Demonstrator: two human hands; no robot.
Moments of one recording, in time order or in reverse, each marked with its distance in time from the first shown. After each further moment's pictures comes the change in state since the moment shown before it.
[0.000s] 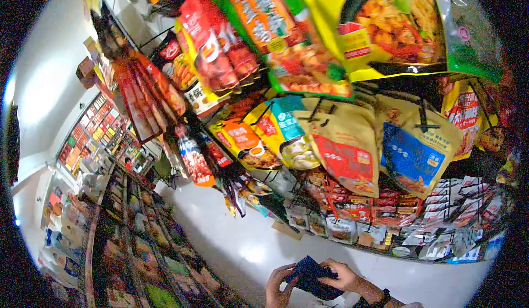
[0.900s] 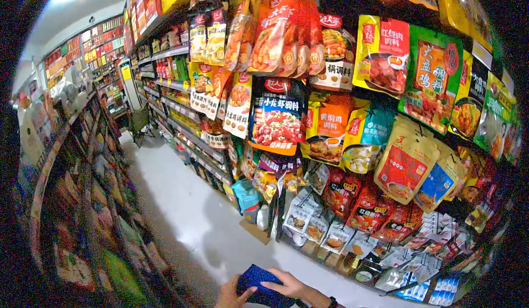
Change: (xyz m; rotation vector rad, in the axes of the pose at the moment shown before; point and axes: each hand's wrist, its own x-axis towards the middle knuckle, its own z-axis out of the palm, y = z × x) left_hand -0.085 -0.101 -0.261 -0.125 0.168 -0.191; right_hand 0.112 -0.044 0.278 -0.139 -0.262 0.089
